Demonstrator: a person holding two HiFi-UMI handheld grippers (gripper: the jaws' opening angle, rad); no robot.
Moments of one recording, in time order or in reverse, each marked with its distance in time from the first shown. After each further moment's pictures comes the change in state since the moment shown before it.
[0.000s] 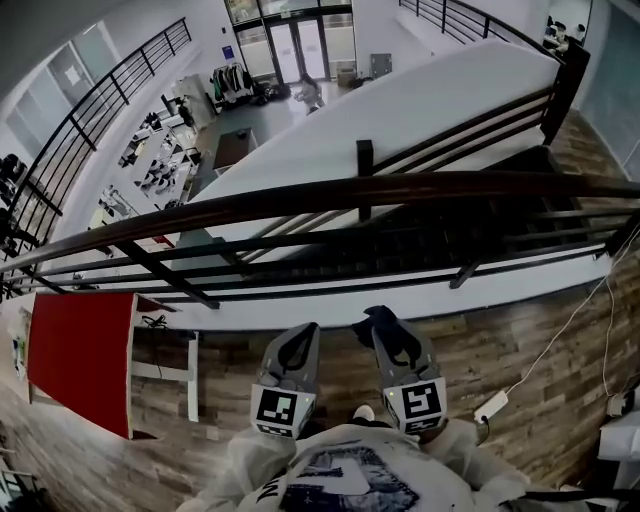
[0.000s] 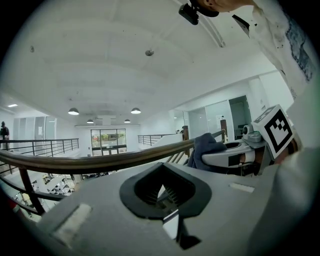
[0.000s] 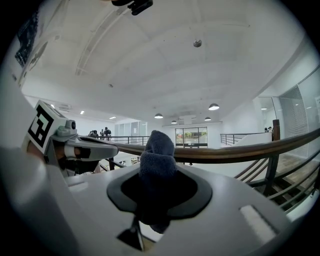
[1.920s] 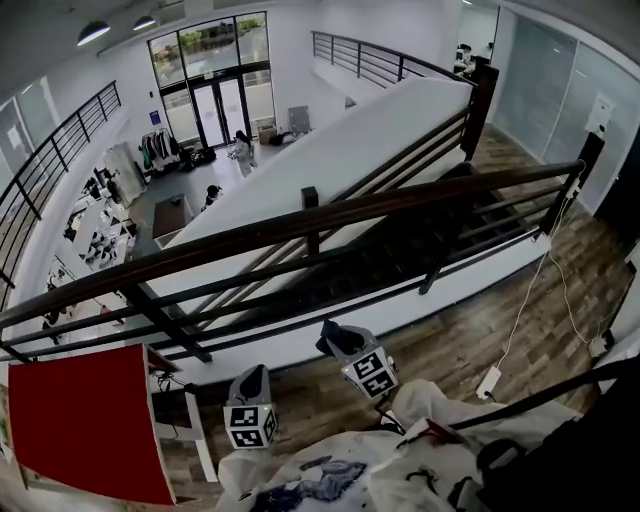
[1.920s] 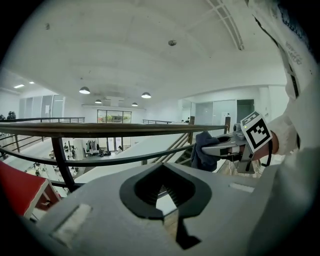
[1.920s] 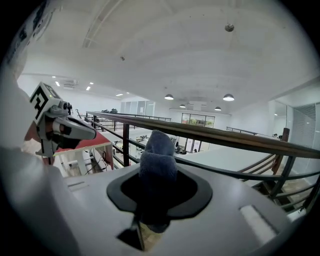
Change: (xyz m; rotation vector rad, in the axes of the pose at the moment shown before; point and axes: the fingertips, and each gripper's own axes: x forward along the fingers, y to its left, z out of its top) left arm -0.179 0.195 -0.137 -0.161 0.215 -0.017; right arm 0.094 0.208 -0.076 -0.098 0.263 0.039
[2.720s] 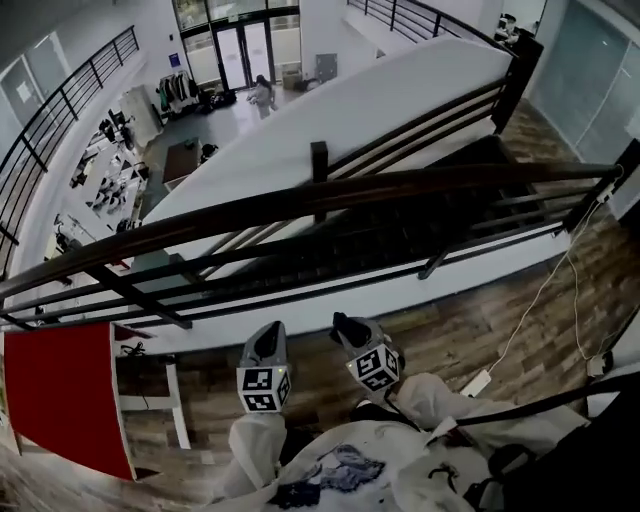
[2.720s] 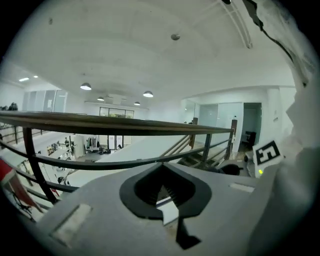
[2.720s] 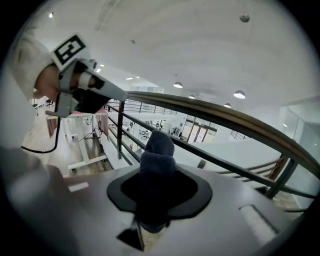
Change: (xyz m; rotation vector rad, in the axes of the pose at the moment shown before) left arm 0.187 -0.102 0.036 -0.054 -0.010 0.031; right arm 0.021 -0.149 -0.123 -0.158 0.149 0.044
